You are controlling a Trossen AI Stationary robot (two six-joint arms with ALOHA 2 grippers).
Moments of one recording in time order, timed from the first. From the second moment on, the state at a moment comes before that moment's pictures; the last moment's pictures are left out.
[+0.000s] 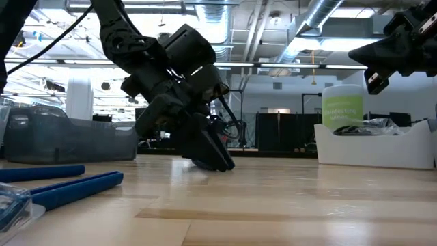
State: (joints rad) left arm -0.04 1.97 0.89 0.28 0.23 0.25; right arm 0.19 0.03 0.01 0.05 0.24 0.29
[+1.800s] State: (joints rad) left arm -0.06 1.70 0.68 0.23 0.04 0.11; right arm 0.19 0.03 0.01 0.05 0.24 0.29
